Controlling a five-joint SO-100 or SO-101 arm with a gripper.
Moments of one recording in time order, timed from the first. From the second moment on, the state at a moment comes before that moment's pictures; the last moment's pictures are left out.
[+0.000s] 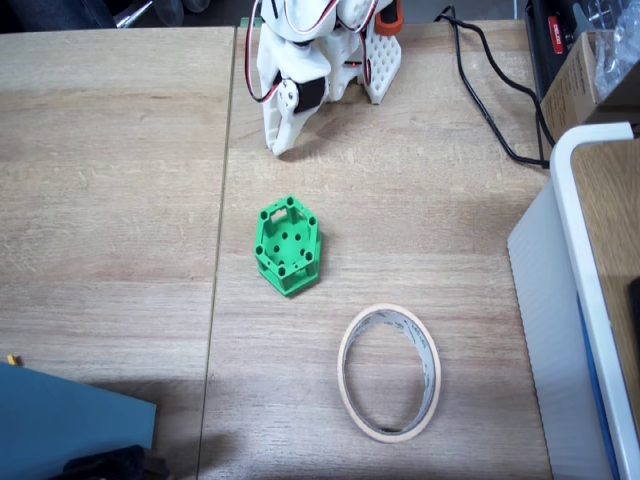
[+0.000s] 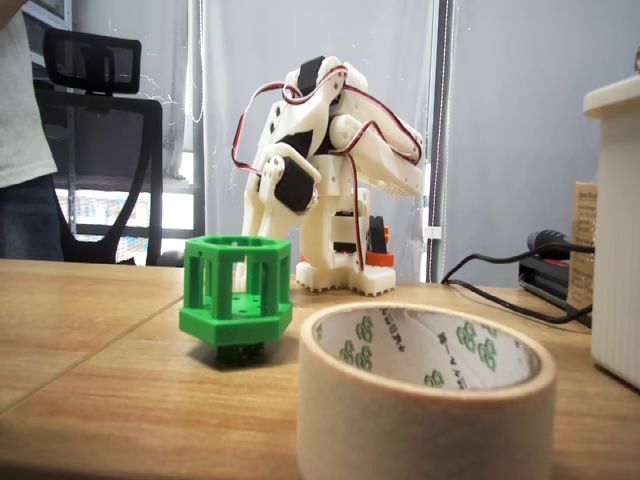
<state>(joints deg) 38.5 193.0 184.8 74.8 -95.2</state>
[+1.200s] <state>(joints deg) 38.5 193.1 158.6 74.4 -95.2</state>
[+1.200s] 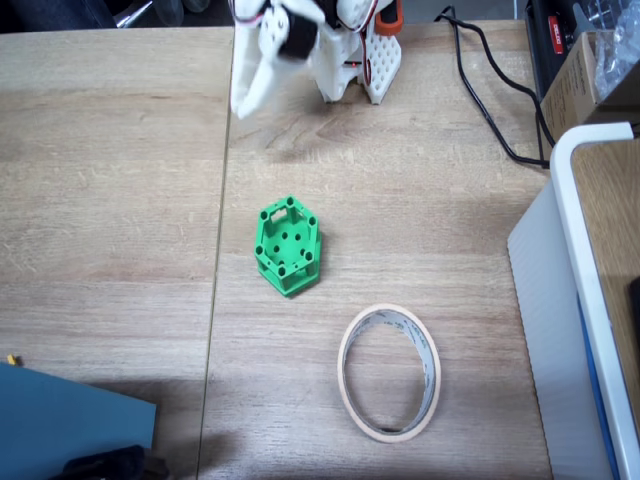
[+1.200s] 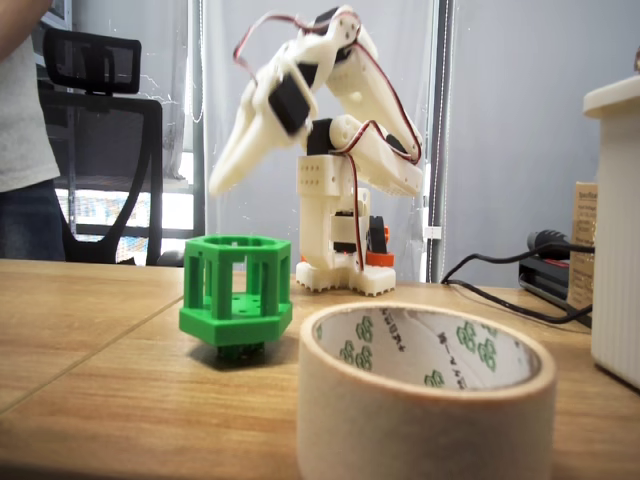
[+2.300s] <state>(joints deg) 16.1 146.1 129.0 74.4 -76.6</state>
